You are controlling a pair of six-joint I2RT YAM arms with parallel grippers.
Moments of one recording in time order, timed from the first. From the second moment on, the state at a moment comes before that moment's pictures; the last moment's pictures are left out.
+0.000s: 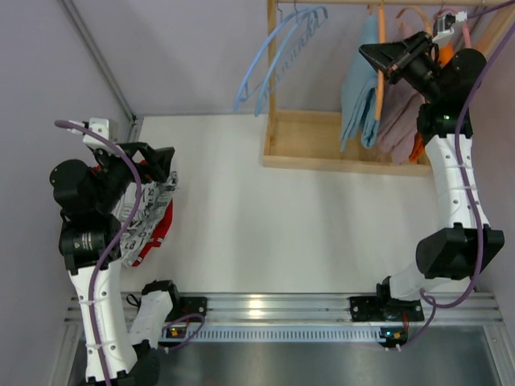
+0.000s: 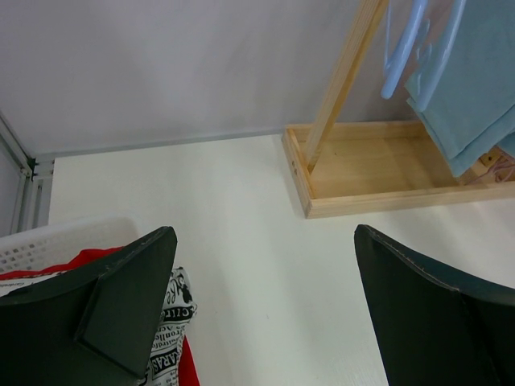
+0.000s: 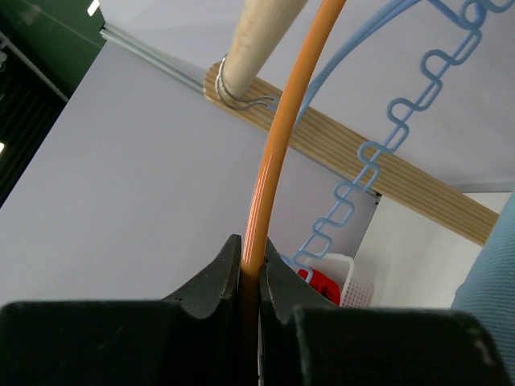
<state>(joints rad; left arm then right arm) 0.18 0.80 1.31 -0.53 0.49 -0.14 -0.06 1.55 1.74 0.14 -0.74 1.26</state>
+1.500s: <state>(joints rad) -0.99 1.05 0.94 0.09 -0.08 0.34 0.06 1.05 1.35 -0.29 -0.69 1.14</state>
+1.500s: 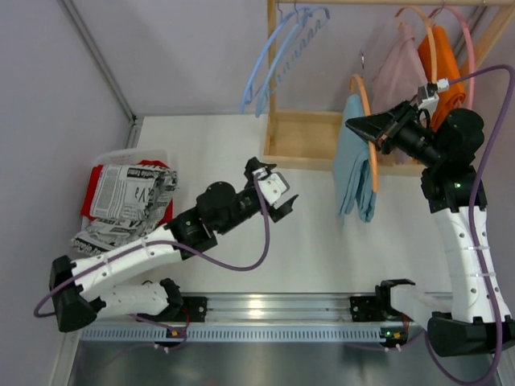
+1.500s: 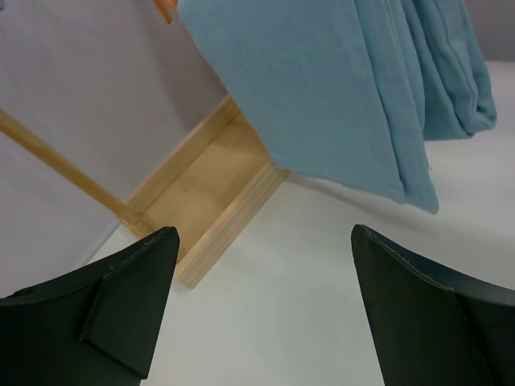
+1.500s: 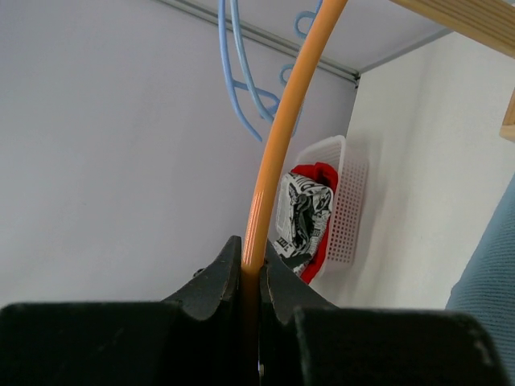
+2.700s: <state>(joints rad) -1.19 1.71 1.35 0.55 -0.47 0.22 0.09 1.04 1.35 -0.30 -0.67 1.17</state>
